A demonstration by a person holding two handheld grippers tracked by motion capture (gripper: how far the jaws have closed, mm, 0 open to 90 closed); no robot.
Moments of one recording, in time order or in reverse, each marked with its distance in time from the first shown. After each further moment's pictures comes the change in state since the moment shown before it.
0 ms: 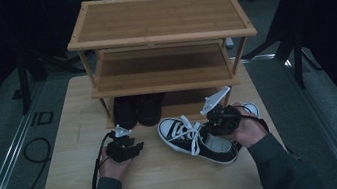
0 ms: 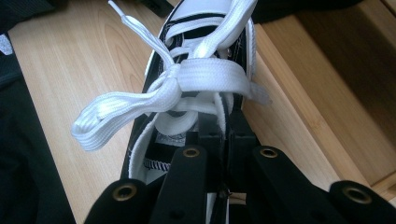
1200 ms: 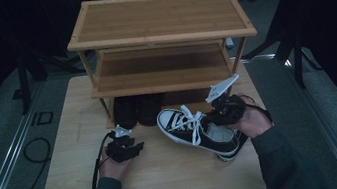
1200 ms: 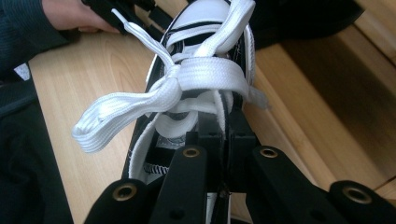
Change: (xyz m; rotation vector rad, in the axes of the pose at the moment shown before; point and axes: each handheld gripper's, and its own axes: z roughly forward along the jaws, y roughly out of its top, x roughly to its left) left arm 0.000 0.000 0.000 -0.001 -0.003 0.001; right arm -0.019 0.008 -0.020 -0.090 0.029 0.011
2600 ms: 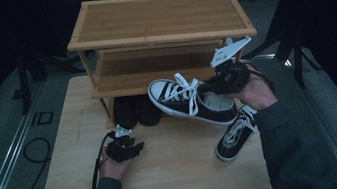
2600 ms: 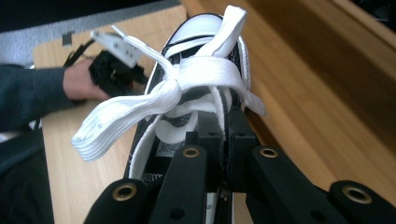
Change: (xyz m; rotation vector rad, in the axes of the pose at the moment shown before) left arm 0.000 0.000 0.000 -0.004 -0.002 -0.004; right arm -0.028 0.055 -0.054 -0.178 -0.009 -0.040
